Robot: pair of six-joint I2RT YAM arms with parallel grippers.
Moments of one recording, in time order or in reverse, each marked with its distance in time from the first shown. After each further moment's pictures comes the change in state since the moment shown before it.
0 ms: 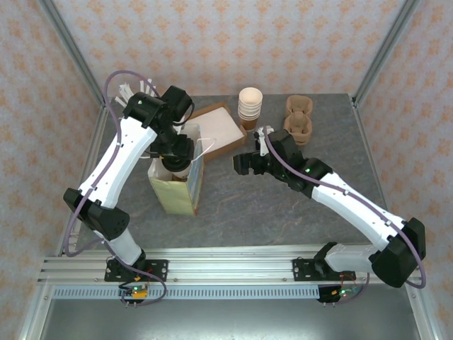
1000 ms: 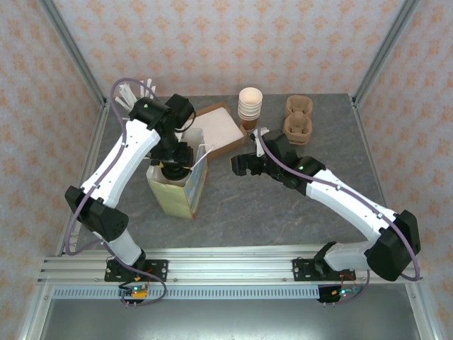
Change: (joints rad) left arm 0.000 -0.013 -0.112 0.000 0.012 -0.021; right arm 0.000 0.054 0.000 0.006 0.002 -0.006
